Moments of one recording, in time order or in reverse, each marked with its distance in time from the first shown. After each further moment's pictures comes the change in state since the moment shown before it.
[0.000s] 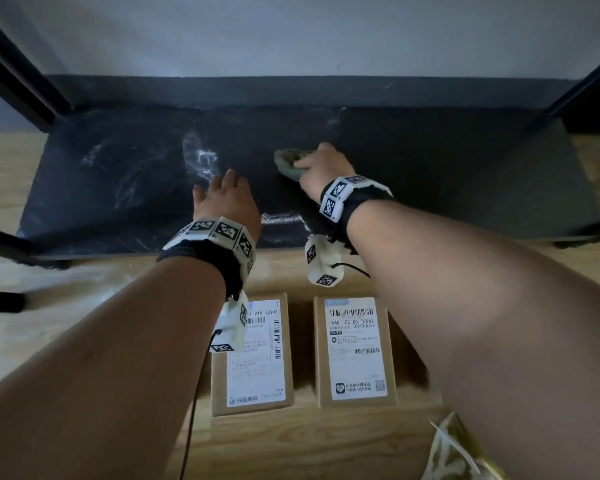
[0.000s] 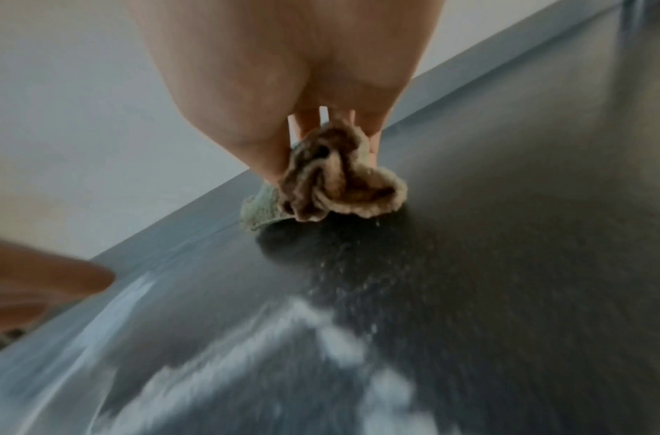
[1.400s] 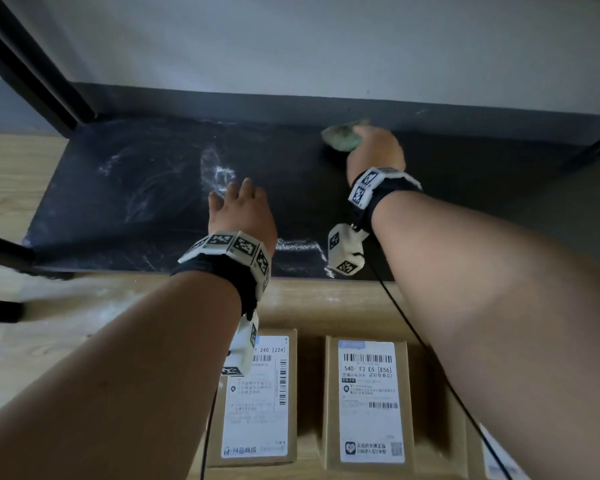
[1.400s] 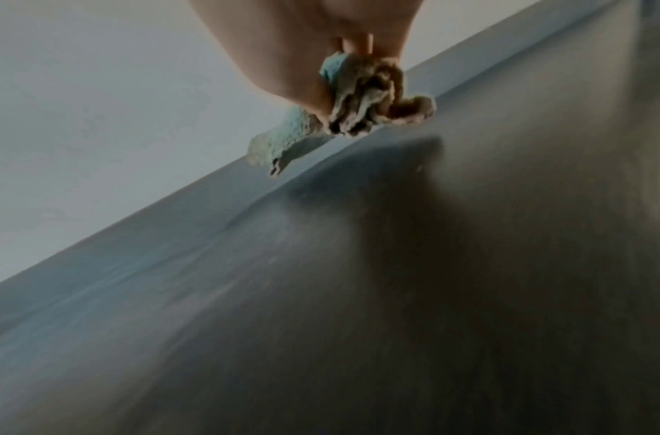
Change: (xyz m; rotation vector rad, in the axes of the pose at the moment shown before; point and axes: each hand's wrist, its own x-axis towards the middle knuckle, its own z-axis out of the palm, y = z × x) left_hand 0.023 0.002 0.004 0.005 0.012 -0.041; right_hand 0.087 0.000 -0.041 0.044 0.101 0.210
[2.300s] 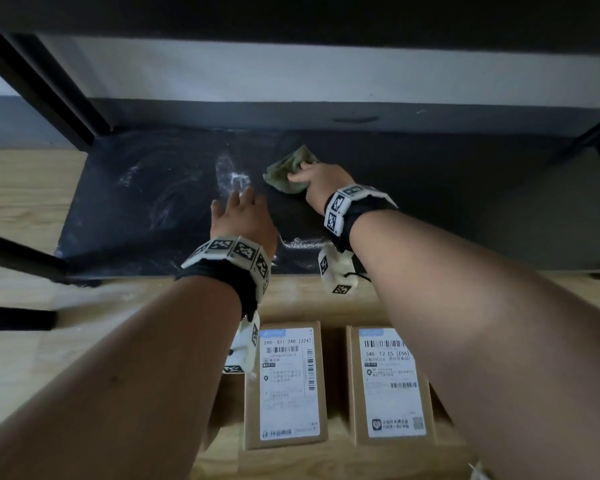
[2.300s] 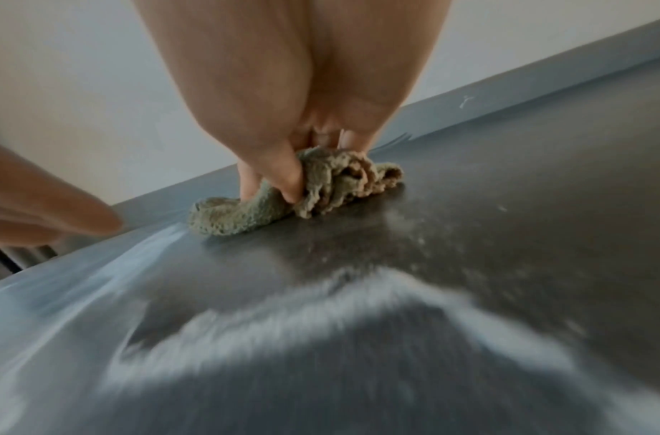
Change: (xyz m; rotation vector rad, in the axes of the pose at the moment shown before) left_hand -0.006 -0.032 -0.011 0.022 -0.026 0.065; right_hand -0.052 -0.047 0.048 -0.171 -0.456 -0.233
